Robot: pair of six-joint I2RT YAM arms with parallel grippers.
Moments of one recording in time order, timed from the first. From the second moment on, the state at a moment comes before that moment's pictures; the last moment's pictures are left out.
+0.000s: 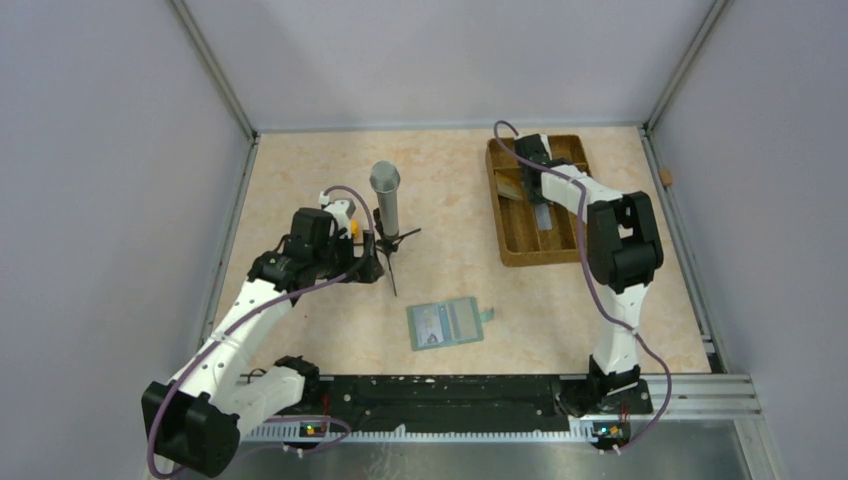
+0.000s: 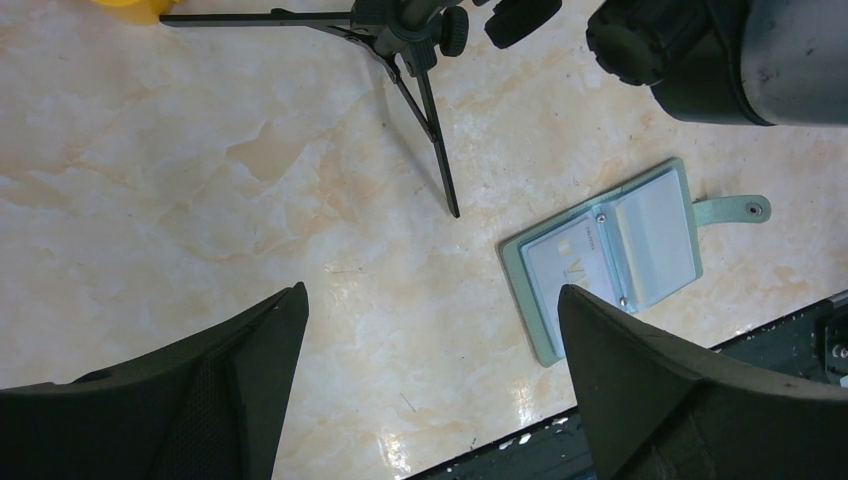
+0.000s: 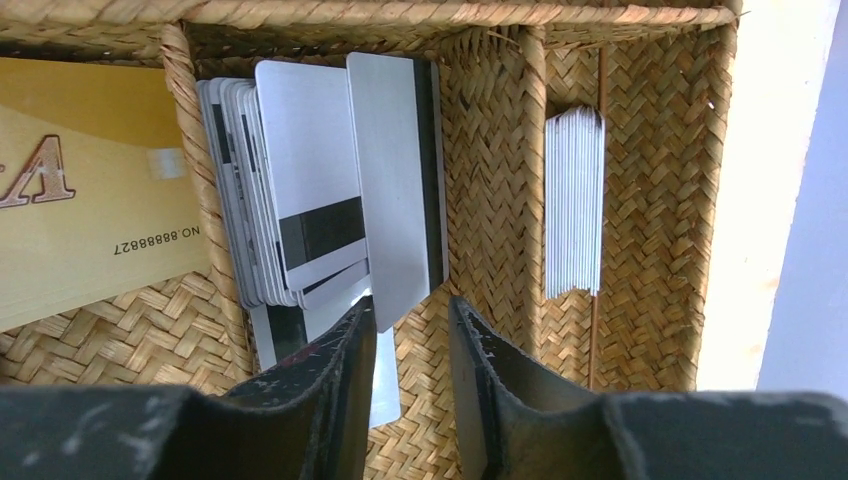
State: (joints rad) left arm -0.33 0.99 0.83 -0.65 0.17 -0.29; right arm 0.30 2.05 1.52 -0.48 0.52 0.04
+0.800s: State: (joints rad) left arm -0.32 0.97 0.82 -0.65 0.21 -0.29; right arm 0.30 1.93 1.46 -0.47 0.57 0.05
